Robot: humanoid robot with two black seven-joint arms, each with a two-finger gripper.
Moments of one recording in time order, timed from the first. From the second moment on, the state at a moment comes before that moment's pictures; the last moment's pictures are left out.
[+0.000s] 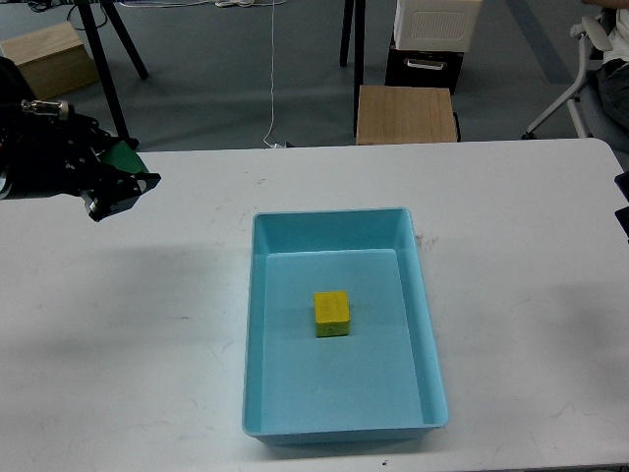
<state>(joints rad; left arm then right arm) -1.12 0.88 -0.42 -1.50 2.18 -0.46 -0.49 -0.25 -0.23 1.74 1.61 -1.59 0.18 0.28</state>
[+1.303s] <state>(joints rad) -1.06 0.24 -0.24 -1.21 2.18 -0.49 -0.49 -0.30 -0.27 1.75 1.52 -1.59 0.11 0.29</state>
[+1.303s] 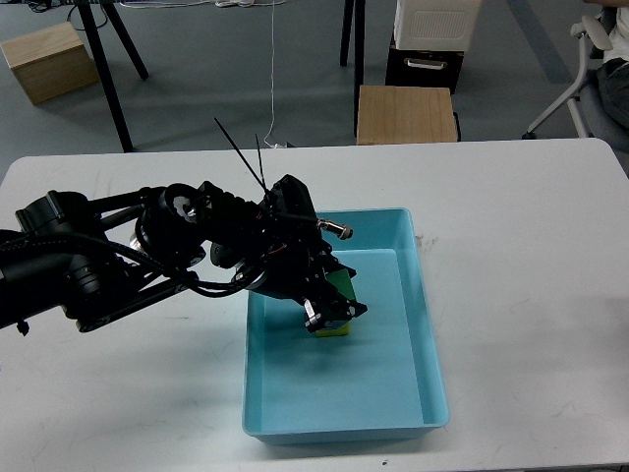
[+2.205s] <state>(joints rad) -1.07 0.32 -0.36 -1.24 2.00 -0.49 -0.49 -0.27 -0.27 1.74 1.53 -1.58 0.09 0.29</state>
